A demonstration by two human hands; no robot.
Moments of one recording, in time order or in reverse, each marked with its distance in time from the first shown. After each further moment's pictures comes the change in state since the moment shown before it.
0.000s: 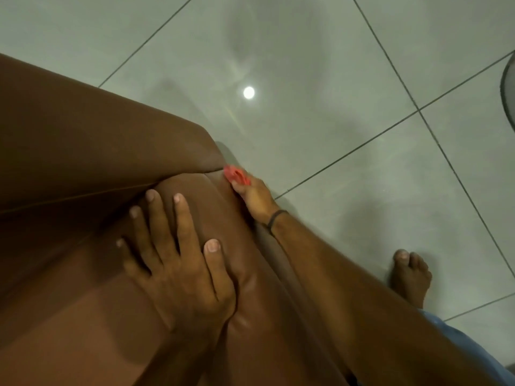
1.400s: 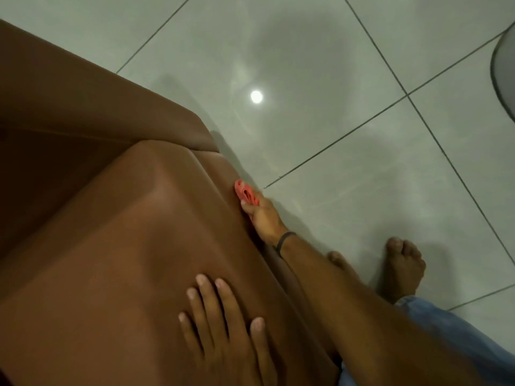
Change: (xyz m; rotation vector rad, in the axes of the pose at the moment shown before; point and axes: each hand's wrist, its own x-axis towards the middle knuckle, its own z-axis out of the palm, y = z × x) left_hand -0.234 0.070 -0.002 0.081 -0.193 -0.079; right_hand -0.076 0.151 -0.044 0.127 -0.065 0.146
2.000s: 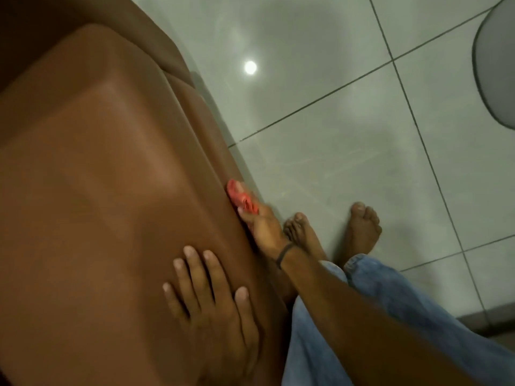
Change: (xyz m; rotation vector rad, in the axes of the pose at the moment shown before) left_hand -0.044 0.010 0.018 -0.122 -0.003 -0.031; right_hand -0.076 0.038 -0.010 0.037 -0.043 -0.196
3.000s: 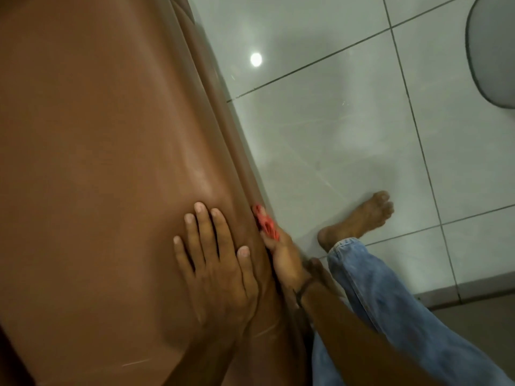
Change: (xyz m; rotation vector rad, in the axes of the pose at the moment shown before) left_hand -0.093 0.015 0.018 0.014 -0.027 -0.021; right_hand -0.167 0.095 -0.048 -0.006 0.041 0.157
